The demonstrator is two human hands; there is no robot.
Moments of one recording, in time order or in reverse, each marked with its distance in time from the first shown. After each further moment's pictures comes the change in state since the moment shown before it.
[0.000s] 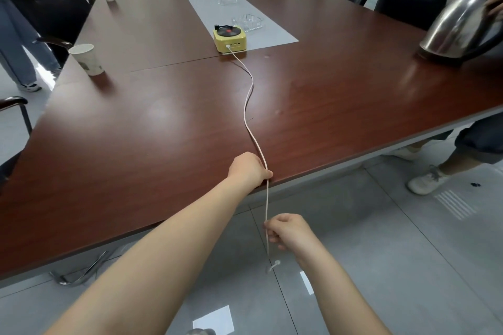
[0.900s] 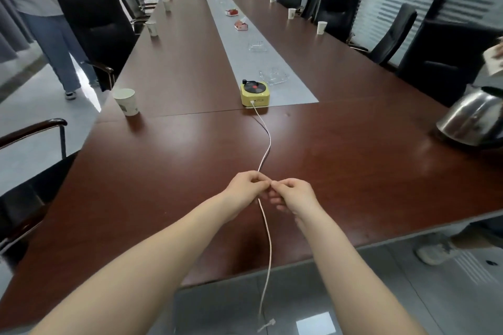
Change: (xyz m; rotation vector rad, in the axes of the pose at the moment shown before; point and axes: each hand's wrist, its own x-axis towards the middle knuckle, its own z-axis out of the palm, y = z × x) left_hand 0.010 0.053 -0.117 -0.594 0.000 0.149; right_hand 0.036 -0.210 -0.039 0.109 0.030 -0.265
